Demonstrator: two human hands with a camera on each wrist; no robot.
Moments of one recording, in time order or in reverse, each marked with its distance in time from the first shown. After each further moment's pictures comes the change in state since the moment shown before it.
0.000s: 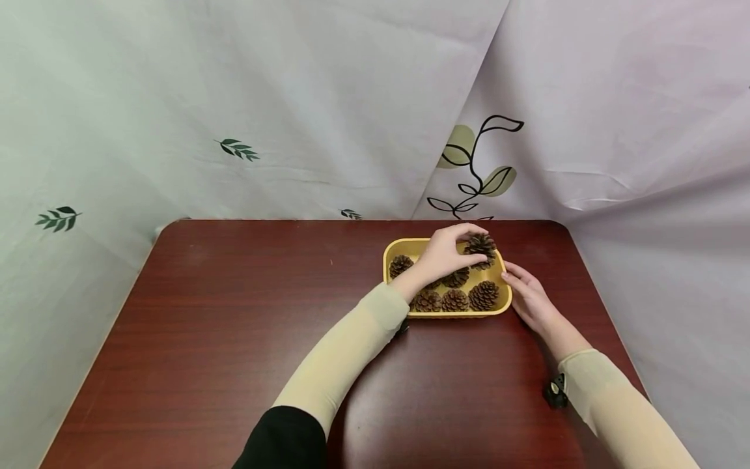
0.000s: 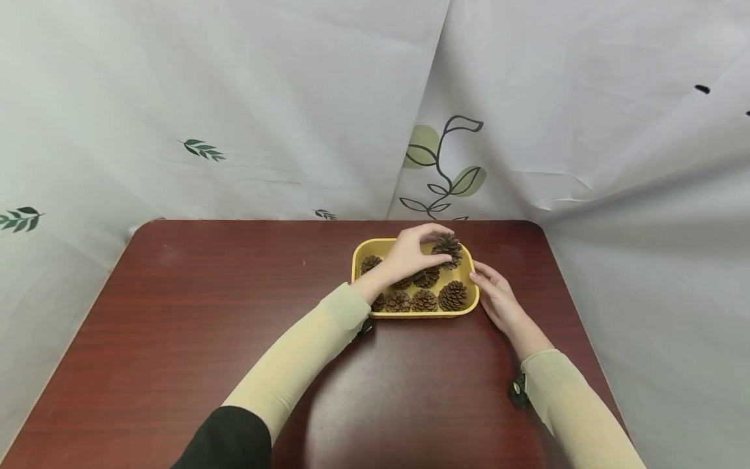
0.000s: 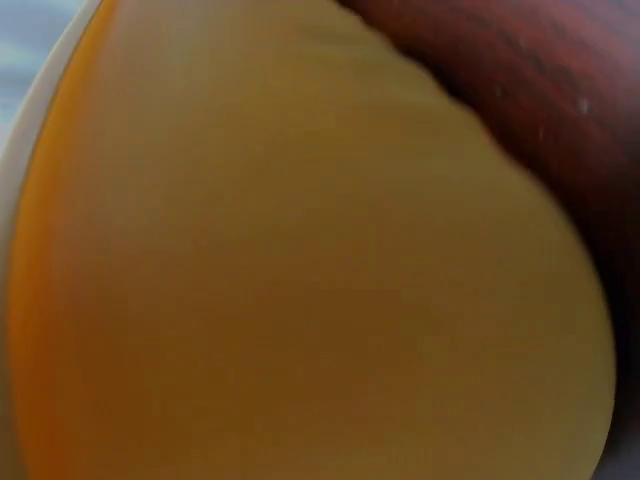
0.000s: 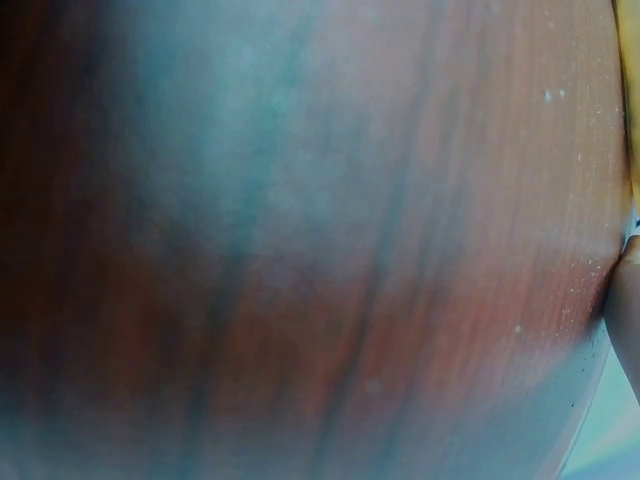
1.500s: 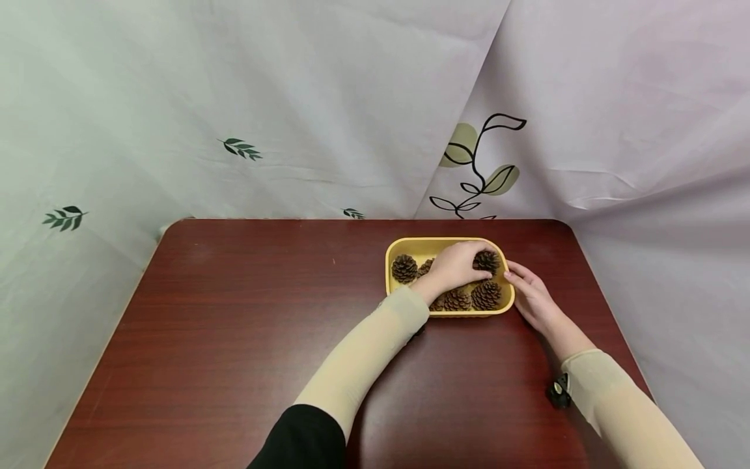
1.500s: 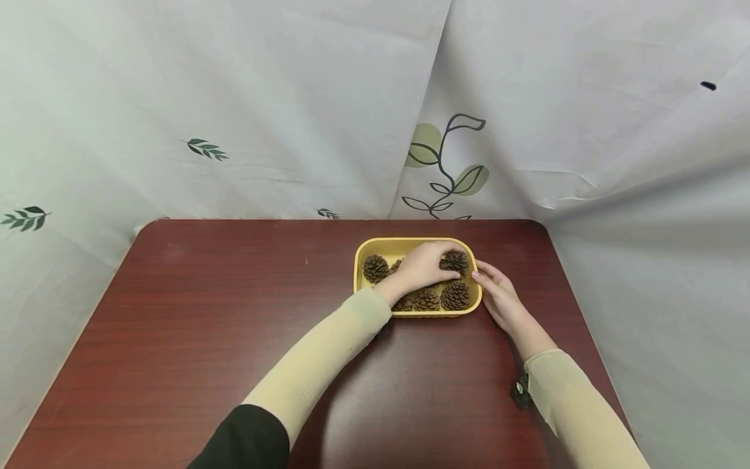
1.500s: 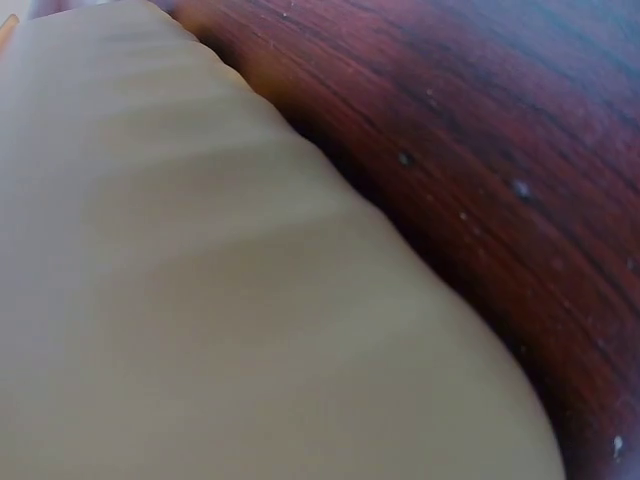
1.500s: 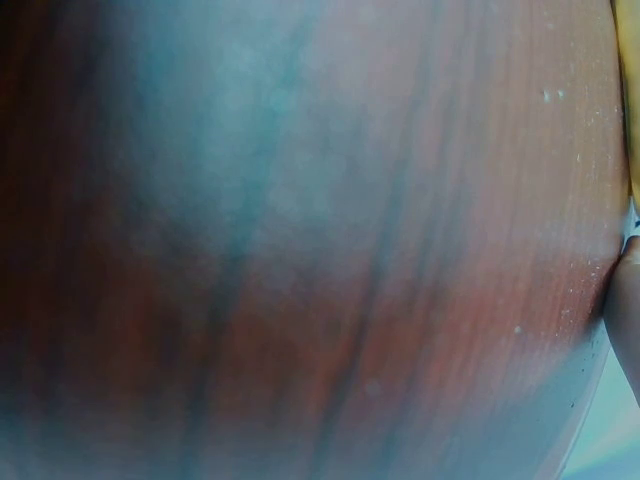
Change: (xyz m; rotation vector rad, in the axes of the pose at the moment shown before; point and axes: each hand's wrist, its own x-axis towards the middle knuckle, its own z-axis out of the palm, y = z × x) left_hand 0.005 -0.006 0.034 0.481 -0.218 -0.086; right_hand 0.001 0.003 0.000 0.047 -0.059 -0.045
